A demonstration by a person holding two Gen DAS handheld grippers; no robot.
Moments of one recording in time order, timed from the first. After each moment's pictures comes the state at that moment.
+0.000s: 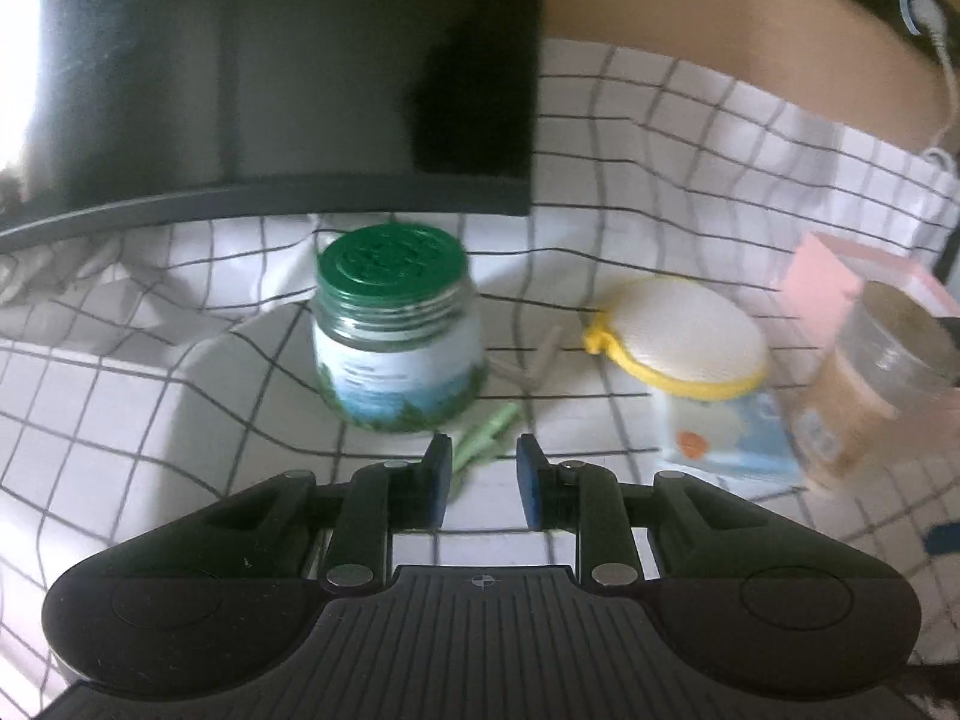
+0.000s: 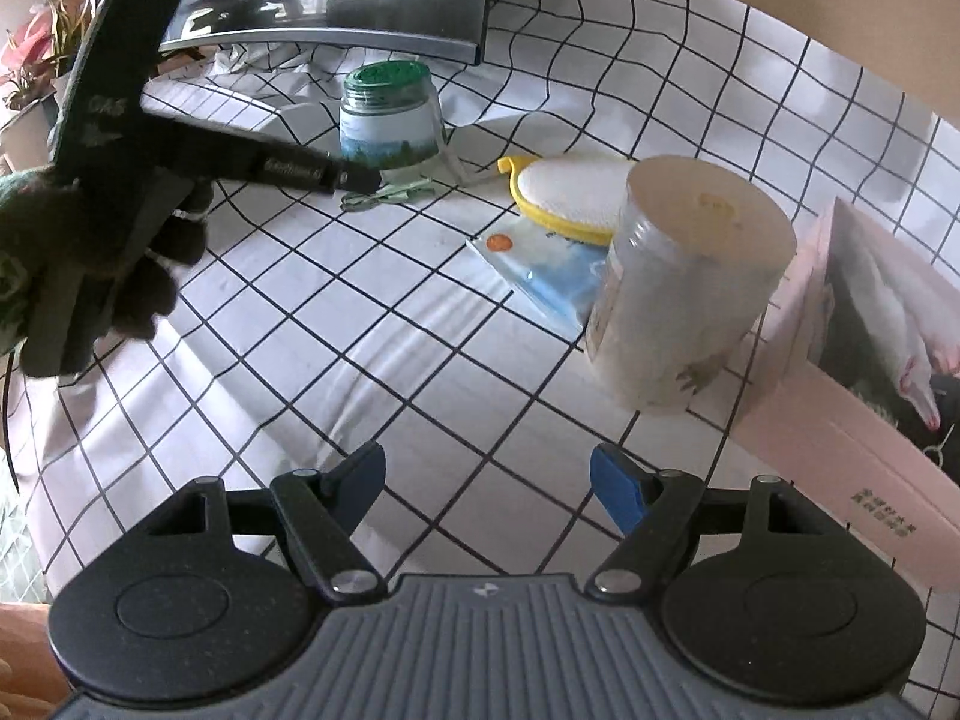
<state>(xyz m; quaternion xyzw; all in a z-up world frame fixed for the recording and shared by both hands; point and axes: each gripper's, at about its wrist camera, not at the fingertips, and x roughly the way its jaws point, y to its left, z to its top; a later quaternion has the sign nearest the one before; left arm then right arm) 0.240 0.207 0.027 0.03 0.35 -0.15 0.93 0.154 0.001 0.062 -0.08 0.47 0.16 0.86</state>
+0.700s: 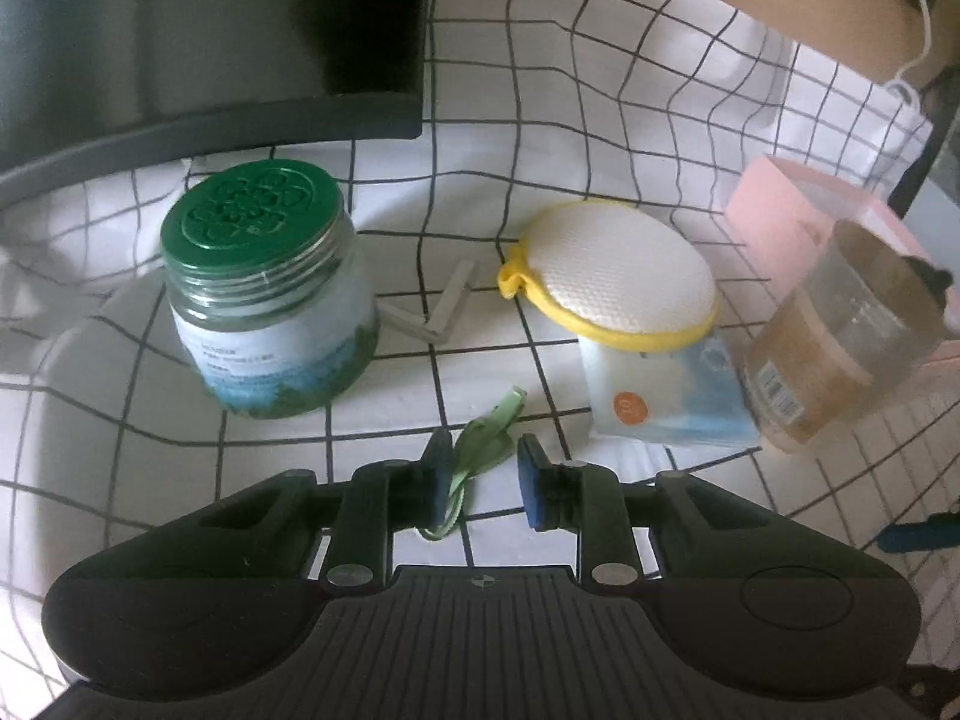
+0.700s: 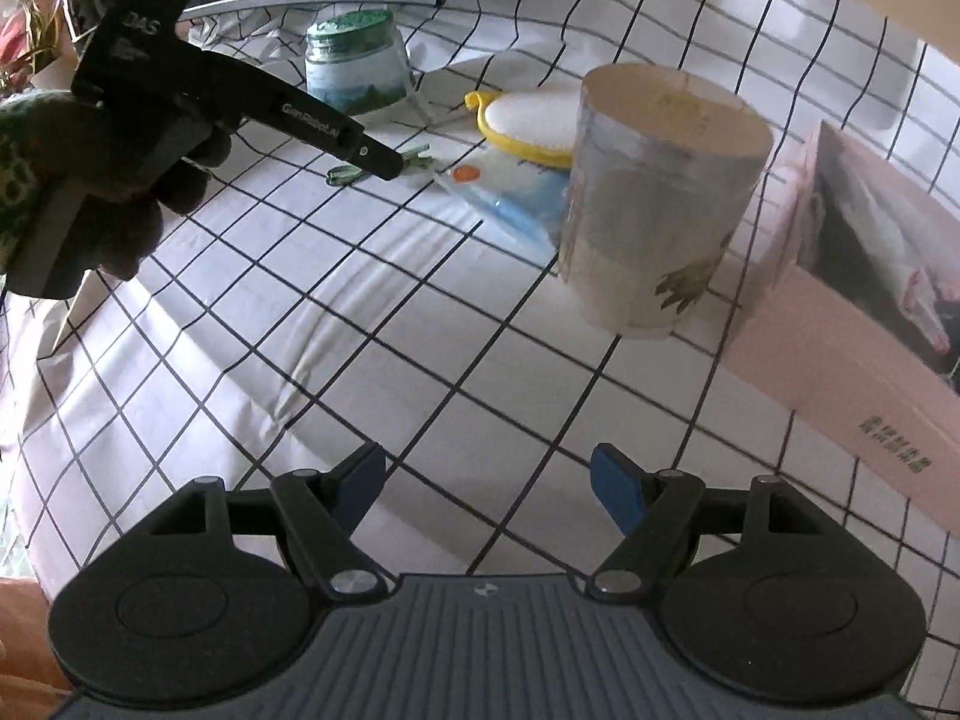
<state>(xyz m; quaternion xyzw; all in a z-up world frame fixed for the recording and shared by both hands) 0.270 0.178 0.013 0.05 0.42 -0.22 0.88 0.153 -0.013 0.040 -0.06 0.51 0.14 0.84</state>
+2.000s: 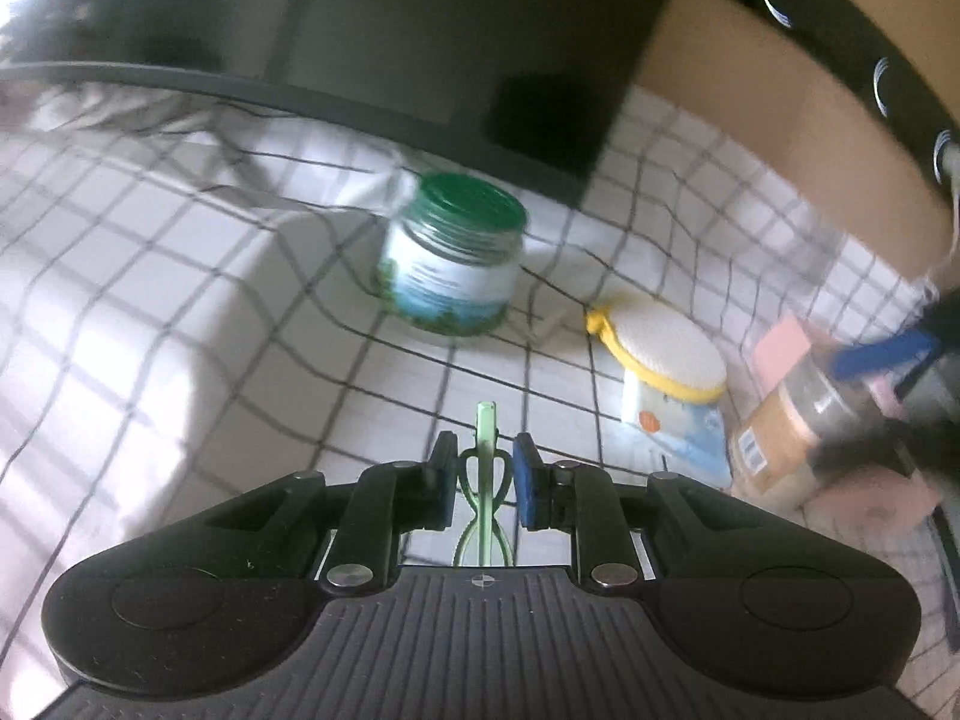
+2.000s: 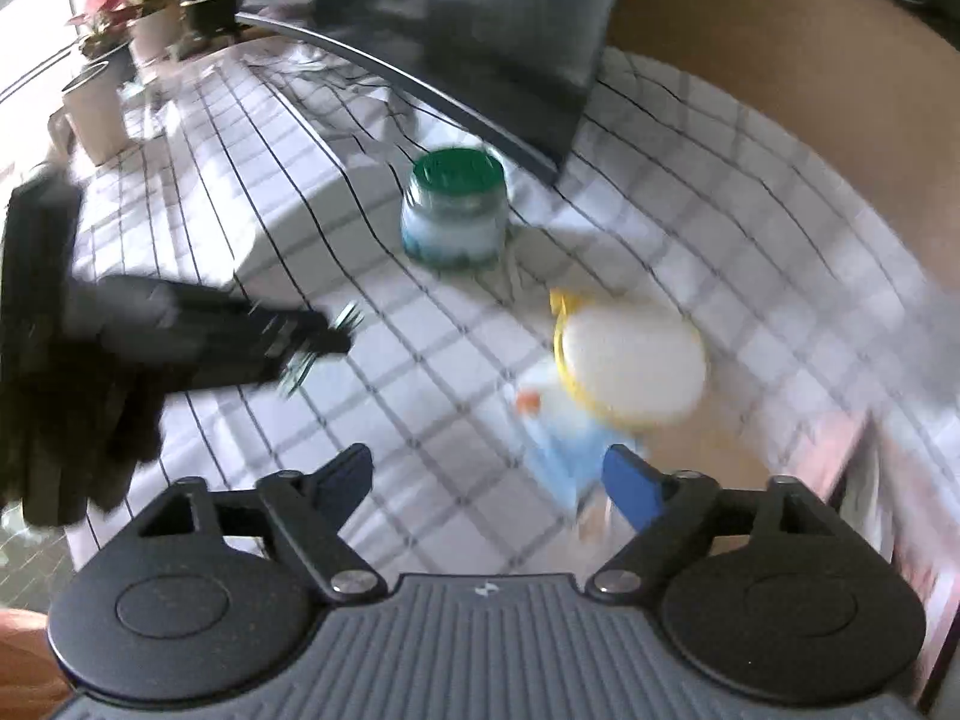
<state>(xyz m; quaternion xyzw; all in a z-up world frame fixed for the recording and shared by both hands) 0.180 0.256 0.031 -0.14 0.35 -0.12 0.92 0.244 0.047 0.136 -0.18 0.48 0.25 0.82</state>
